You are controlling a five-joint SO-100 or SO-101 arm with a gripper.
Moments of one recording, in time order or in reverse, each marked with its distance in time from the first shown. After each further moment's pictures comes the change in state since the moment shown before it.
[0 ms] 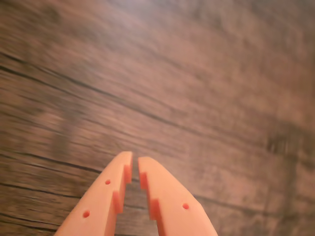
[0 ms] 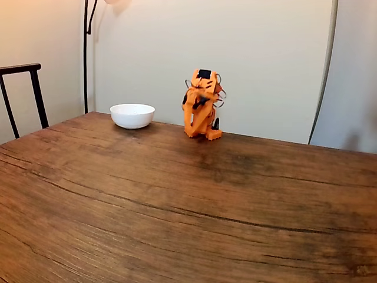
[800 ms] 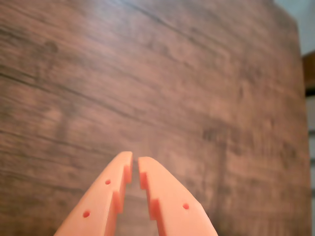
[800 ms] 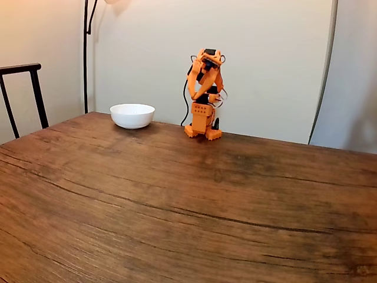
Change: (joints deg) arm -0.2 0.2 -30.2 20.3 4.9
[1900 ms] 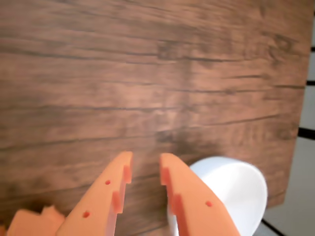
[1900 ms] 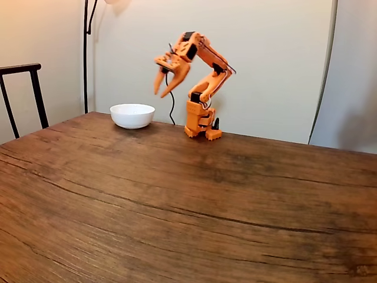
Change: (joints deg) arm 30.1 -41.1 -19.9 1.6 10.3
